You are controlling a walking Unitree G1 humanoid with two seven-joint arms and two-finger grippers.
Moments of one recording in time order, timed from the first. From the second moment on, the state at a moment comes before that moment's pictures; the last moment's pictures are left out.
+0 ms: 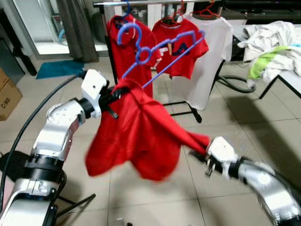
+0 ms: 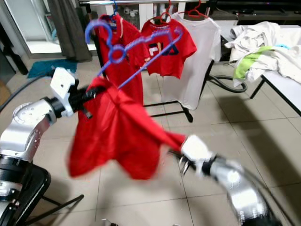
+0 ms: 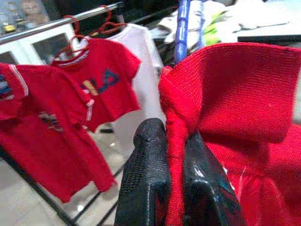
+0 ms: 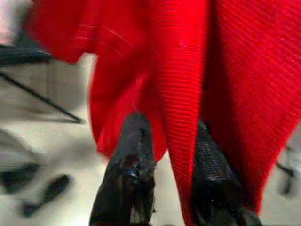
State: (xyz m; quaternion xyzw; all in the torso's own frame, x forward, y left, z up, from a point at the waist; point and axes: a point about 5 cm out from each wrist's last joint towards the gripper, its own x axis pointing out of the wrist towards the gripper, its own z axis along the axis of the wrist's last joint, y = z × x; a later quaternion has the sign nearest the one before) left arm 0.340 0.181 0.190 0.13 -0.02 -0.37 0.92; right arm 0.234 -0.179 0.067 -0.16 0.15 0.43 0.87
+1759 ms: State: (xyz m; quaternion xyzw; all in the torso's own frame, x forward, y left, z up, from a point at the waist) left arm 0.345 0.161 0.249 0.09 -0.05 -0.60 0.79; right arm 0.240 -0.164 0.096 -0.11 0.14 0.42 0.89
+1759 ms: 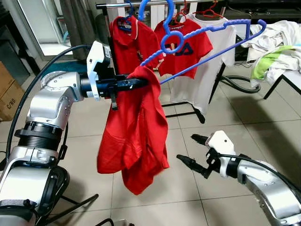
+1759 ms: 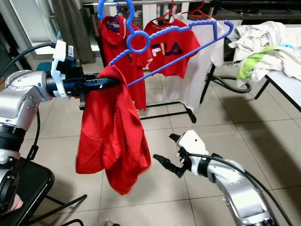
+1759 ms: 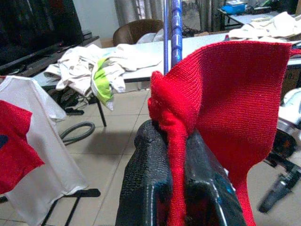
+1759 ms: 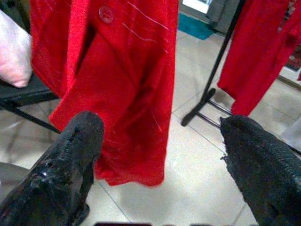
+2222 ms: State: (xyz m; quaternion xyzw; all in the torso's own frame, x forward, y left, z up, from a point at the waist) left arm 0.347 0.160 0.252 0.09 -0.05 -0.59 0.80; right arm 0.226 -0.140 0.083 -0.09 0.15 0.46 0.87
